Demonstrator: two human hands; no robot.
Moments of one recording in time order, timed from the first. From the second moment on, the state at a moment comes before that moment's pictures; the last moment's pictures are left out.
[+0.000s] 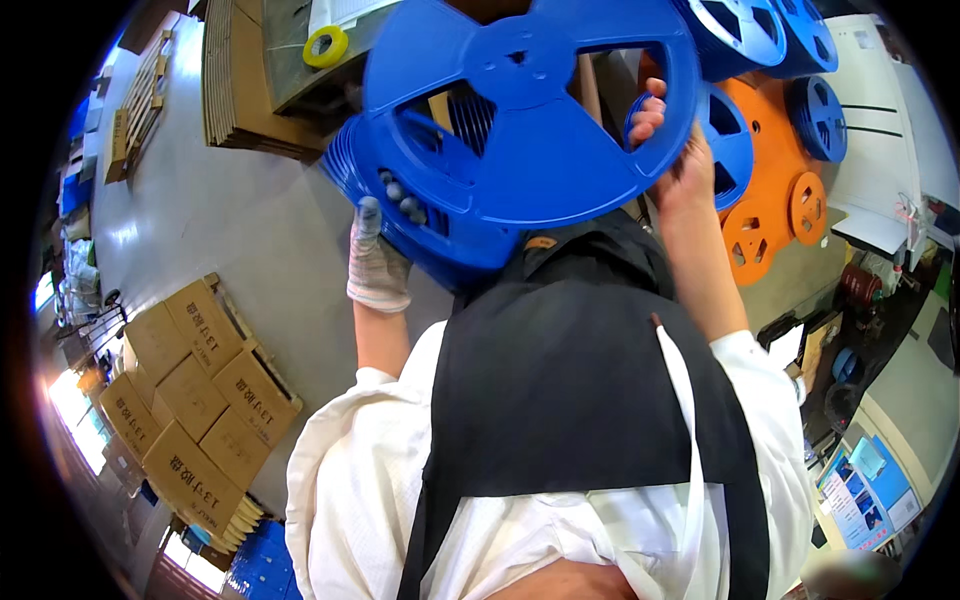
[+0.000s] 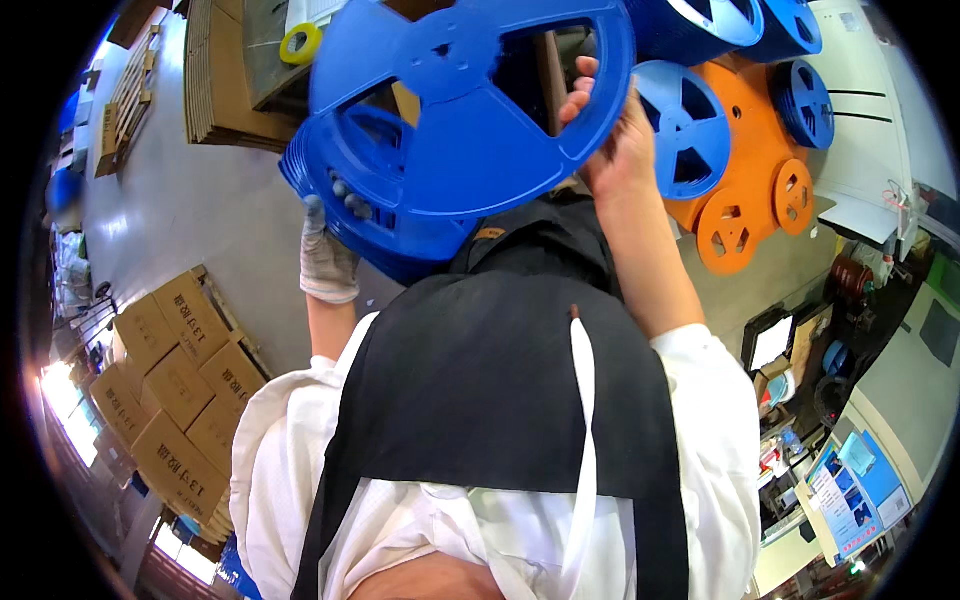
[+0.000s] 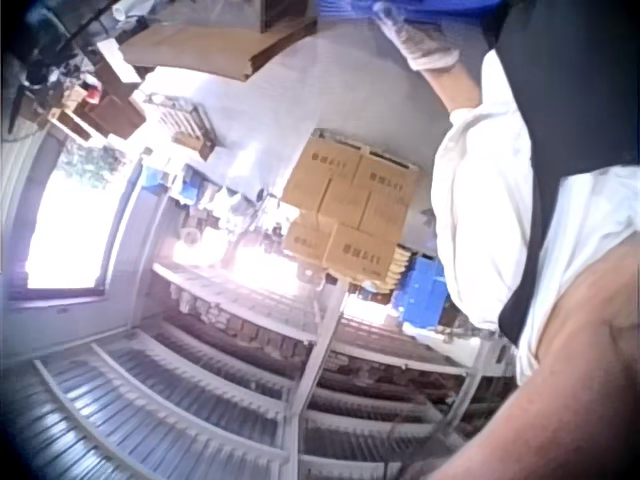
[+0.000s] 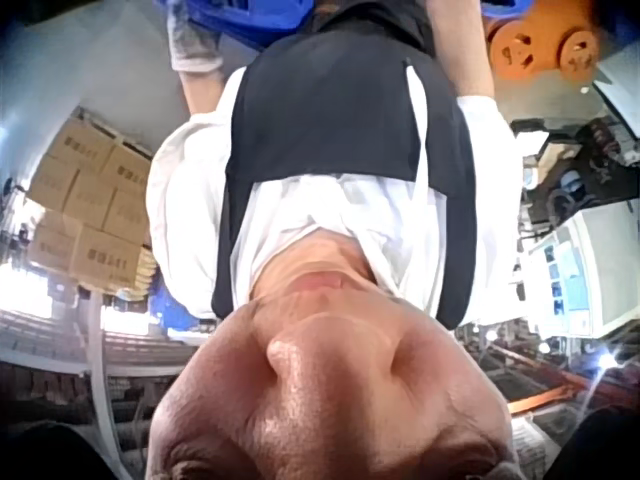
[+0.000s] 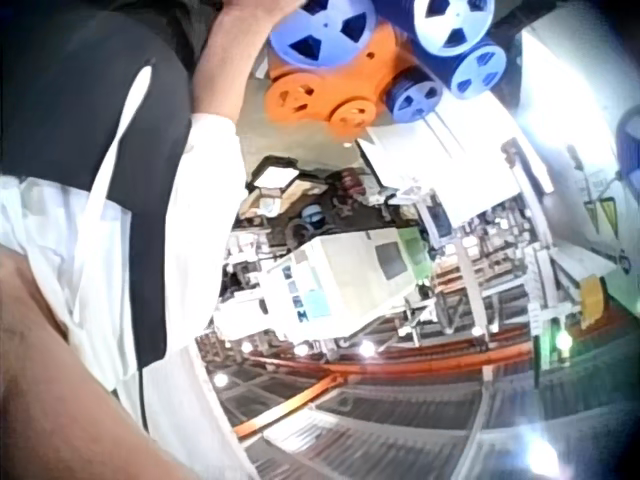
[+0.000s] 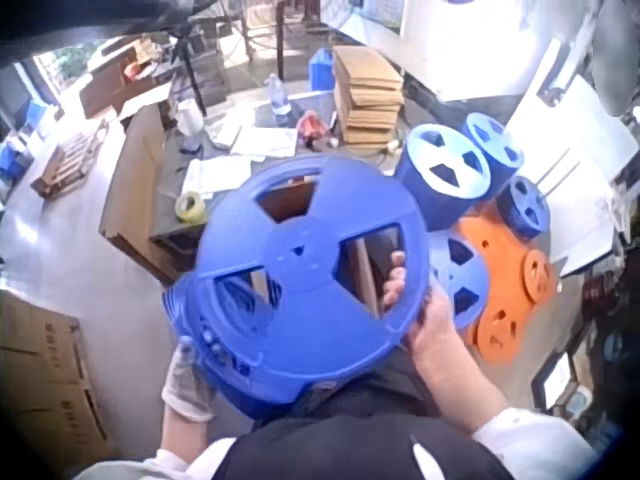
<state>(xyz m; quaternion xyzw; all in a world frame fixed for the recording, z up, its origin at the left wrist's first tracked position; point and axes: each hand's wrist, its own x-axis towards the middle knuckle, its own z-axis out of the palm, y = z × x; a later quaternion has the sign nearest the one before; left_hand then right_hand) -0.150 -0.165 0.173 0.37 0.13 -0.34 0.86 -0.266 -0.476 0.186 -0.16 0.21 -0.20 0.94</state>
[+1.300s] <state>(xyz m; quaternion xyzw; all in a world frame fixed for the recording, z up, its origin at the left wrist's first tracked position) -0.243 -0.243 0.192 0.19 -0.07 -0.21 0.96 -0.312 -0.470 0.053 -0.15 0.29 0.12 0.94</state>
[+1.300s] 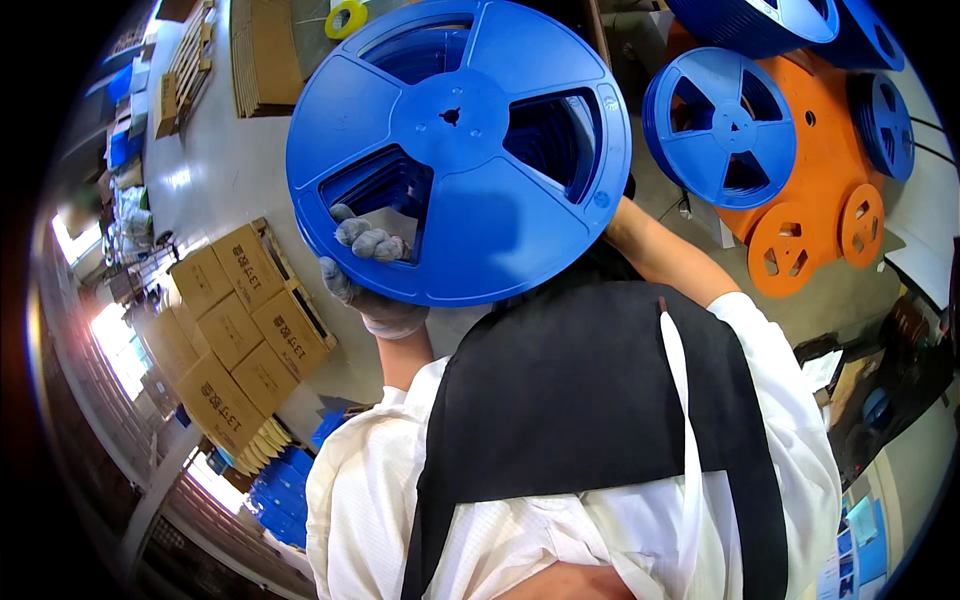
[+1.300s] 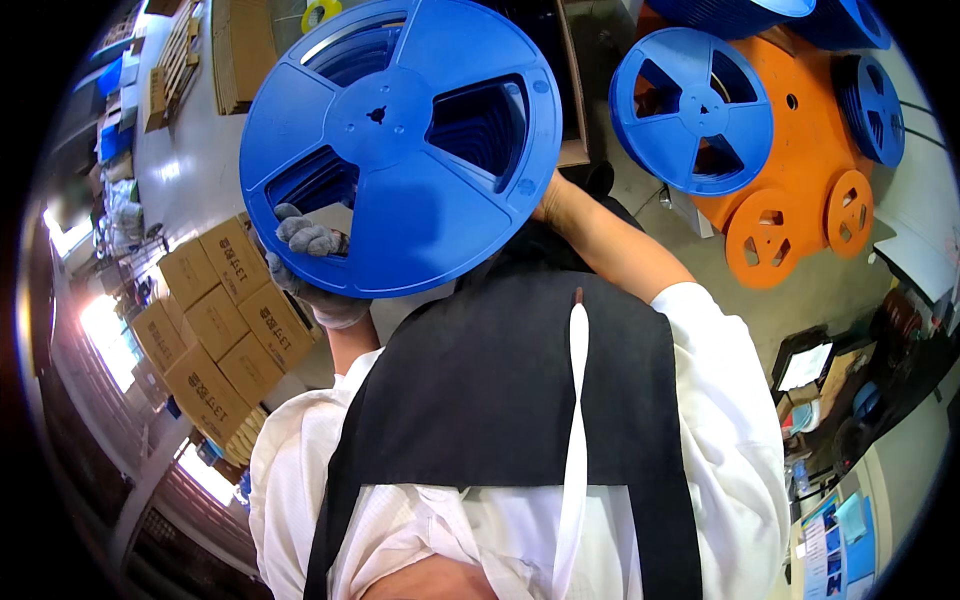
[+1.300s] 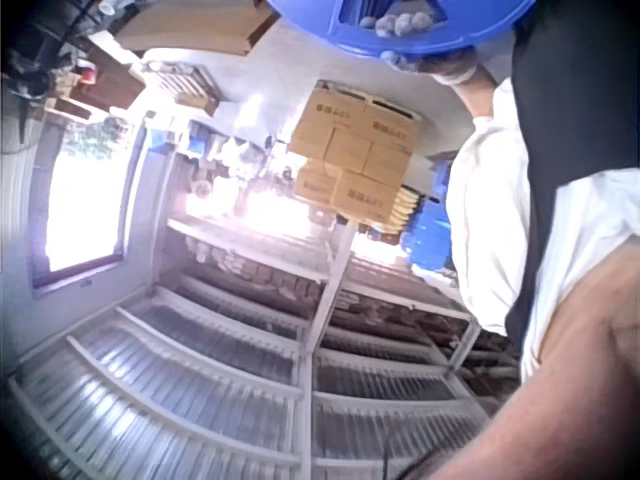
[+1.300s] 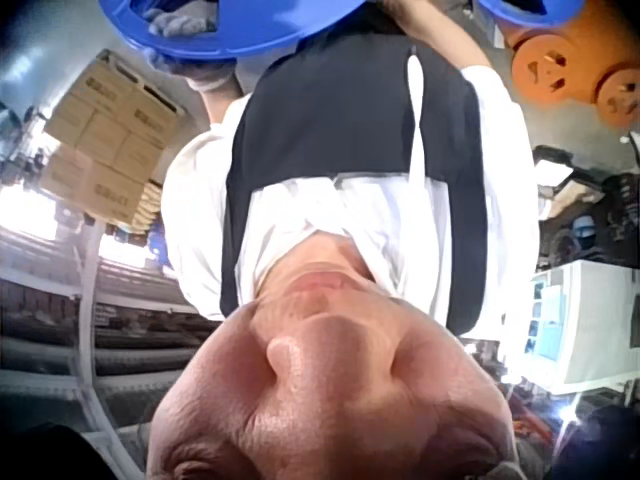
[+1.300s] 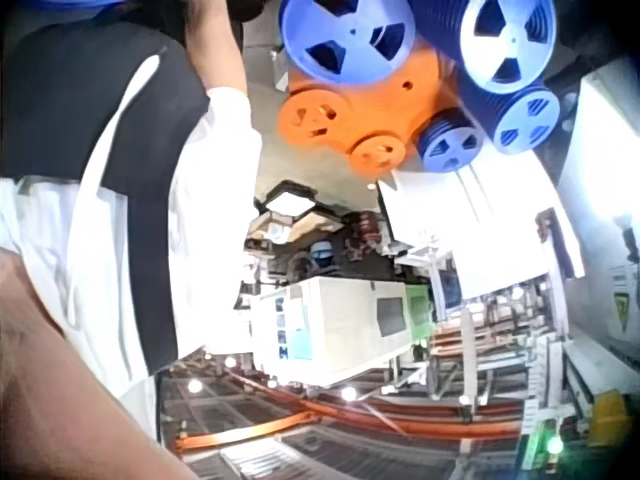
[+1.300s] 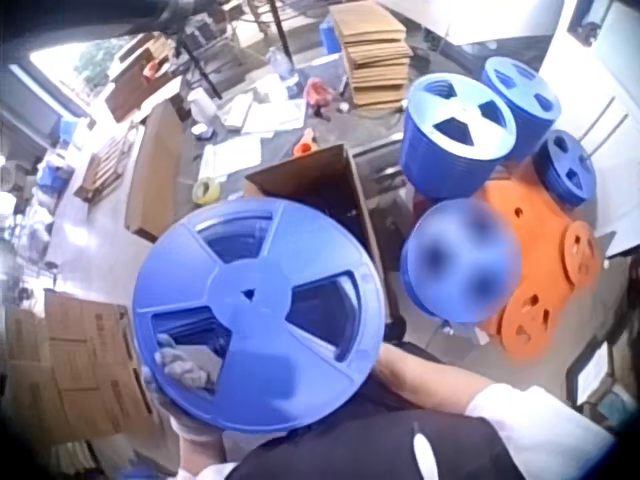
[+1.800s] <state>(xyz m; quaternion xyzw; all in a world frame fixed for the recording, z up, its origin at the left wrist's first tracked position) -0.258 -0.309 0.194 0.32 0.04 -0.23 0.92 -0.326 -0.547 0.001 -0.12 0.35 0.10 0.92</state>
